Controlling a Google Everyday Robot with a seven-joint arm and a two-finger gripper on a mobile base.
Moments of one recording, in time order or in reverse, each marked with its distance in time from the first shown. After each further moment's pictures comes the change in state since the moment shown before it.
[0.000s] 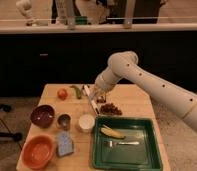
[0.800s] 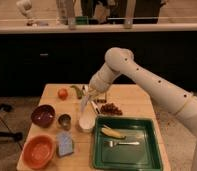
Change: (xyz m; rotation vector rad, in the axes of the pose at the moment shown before) arm -0.052 -0.015 -0.002 0.003 -0.195 -0.059
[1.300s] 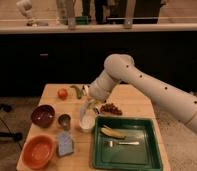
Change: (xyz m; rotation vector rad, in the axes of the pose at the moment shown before) arm -0.048 0.011 0.001 -0.011 -0.011 -0.019
